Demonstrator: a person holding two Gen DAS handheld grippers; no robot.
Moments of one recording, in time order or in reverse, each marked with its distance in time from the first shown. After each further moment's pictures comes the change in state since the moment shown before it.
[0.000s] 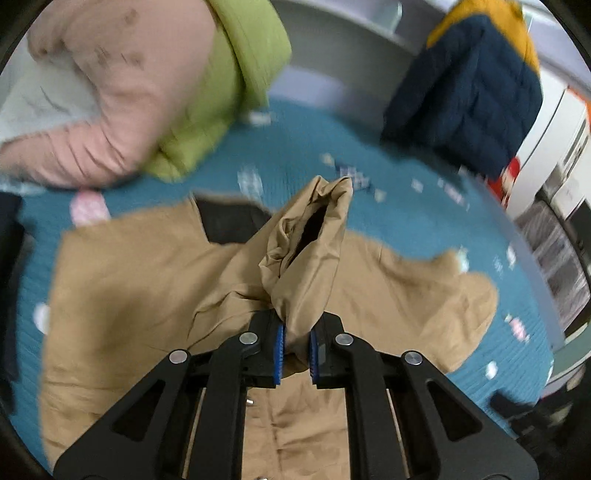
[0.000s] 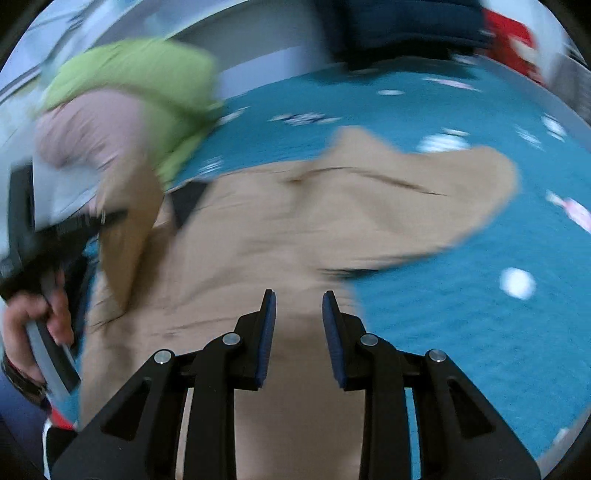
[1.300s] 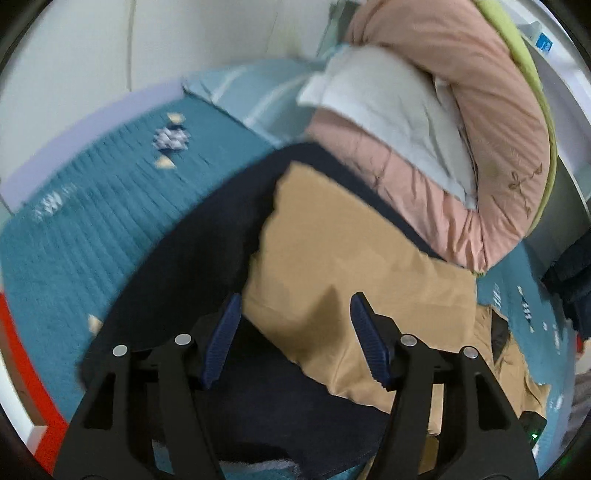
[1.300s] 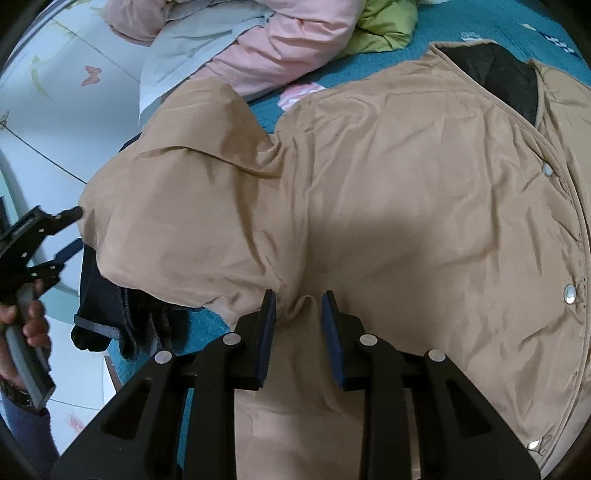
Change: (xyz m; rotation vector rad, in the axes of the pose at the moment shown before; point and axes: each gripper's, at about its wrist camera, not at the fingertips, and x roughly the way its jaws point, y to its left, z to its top) left arm -0.193 0.391 -0.013 -0.550 -0.078 0.402; right arm 0.161 0.349 -0.070 -0.232 0.366 0.473
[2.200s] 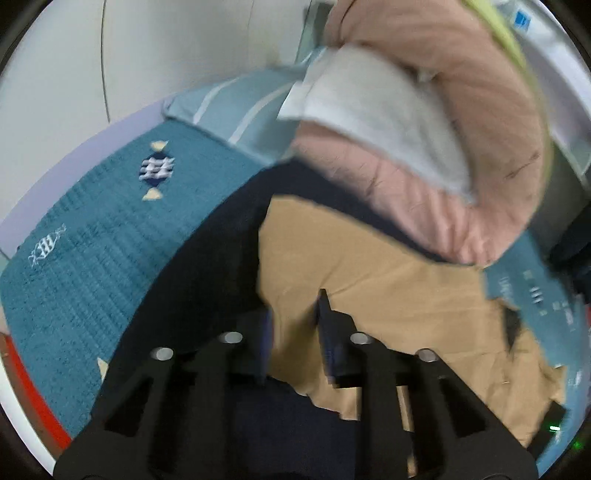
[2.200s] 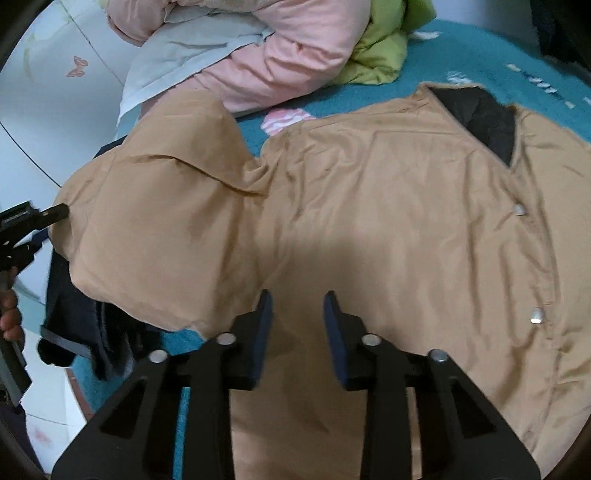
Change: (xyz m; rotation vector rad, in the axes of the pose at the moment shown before) left arm -0.017 -0.006 0.021 0.123 -0.093 -0.004; right arm -0.008 0.024 0.014 -0.042 -0.079 -0.144
